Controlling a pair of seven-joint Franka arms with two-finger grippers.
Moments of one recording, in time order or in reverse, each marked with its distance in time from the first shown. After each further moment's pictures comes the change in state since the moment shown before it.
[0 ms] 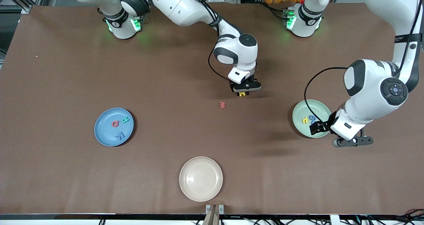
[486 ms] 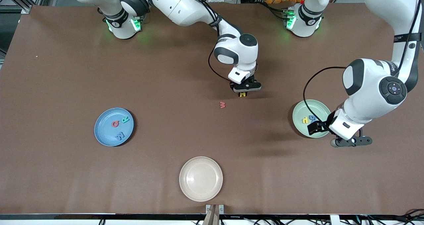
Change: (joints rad) left arm -0.014 -0.001 -0.005 0.005 0.000 0.000 0.001; right arm -0.016 -0.007 -0.007 0.021 -0.001 -0.030 0.001
